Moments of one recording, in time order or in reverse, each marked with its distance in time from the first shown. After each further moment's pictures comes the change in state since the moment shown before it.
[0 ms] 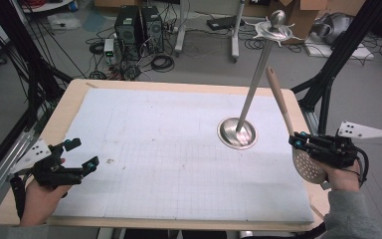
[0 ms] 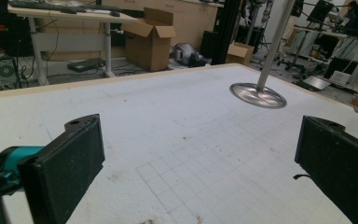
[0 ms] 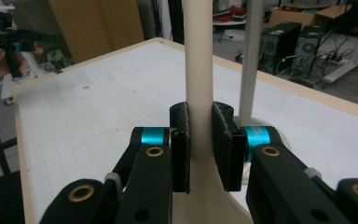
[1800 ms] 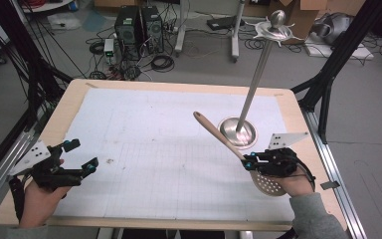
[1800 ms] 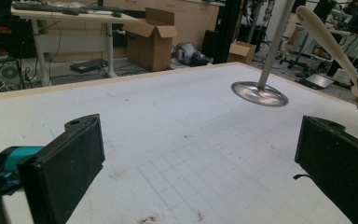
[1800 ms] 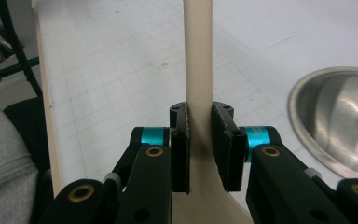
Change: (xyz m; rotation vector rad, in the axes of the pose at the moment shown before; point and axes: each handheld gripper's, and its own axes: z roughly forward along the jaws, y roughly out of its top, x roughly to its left) left arm -0.002 0.000 -0.002 0.002 0.008 0.015; right arm 0.054 -0.023 0.103 0.335 0.161 -0.093
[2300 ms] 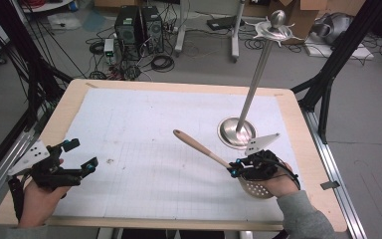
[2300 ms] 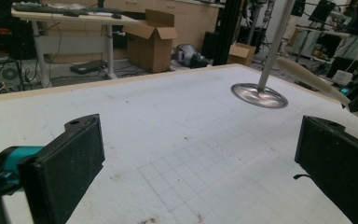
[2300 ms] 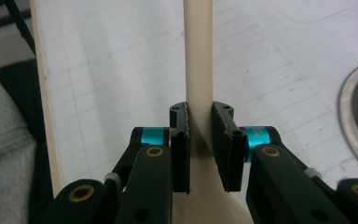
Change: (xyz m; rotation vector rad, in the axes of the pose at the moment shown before) left arm -0.001 0.001 0.000 -0.009 -0.004 -0.001; right arm 0.017 0.012 0.041 0.166 0.033 -0.066
